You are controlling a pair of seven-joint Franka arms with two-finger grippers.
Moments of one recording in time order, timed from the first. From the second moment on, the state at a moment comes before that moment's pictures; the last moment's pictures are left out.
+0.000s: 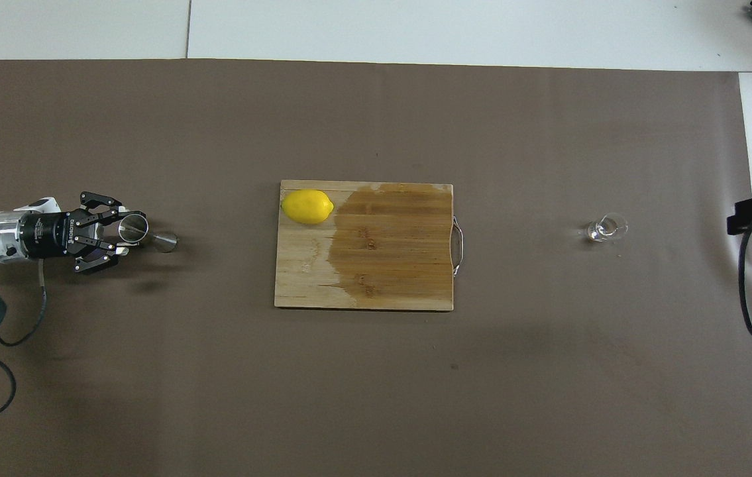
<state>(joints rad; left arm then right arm) 0.61 0.67 -0.26 -1.80 -1.16 1.40 -0.75 0.02 -0.04 -0.10 -1.58 -0.04 1.53 0.03</state>
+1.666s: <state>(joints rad) 0.28 0.47 -0.35 -1.80 -1.42 1.56 -0.90 0.02 -0.04 -0.10 -1.58 -0.04 1.53 0.03</state>
